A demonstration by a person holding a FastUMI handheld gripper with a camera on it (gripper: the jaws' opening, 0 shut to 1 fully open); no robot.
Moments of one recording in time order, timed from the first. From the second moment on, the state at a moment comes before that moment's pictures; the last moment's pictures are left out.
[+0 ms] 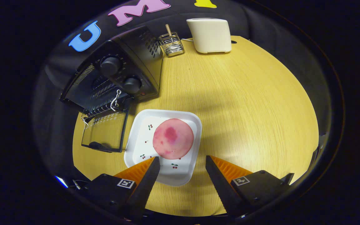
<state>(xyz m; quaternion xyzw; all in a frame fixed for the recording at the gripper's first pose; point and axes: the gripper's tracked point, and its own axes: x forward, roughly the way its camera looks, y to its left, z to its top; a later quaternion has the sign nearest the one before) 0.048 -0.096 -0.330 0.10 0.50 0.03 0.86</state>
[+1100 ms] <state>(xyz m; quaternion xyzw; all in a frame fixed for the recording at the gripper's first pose) 0.046 -0.138 -0.339 0.24 0.51 -0.01 0.82</state>
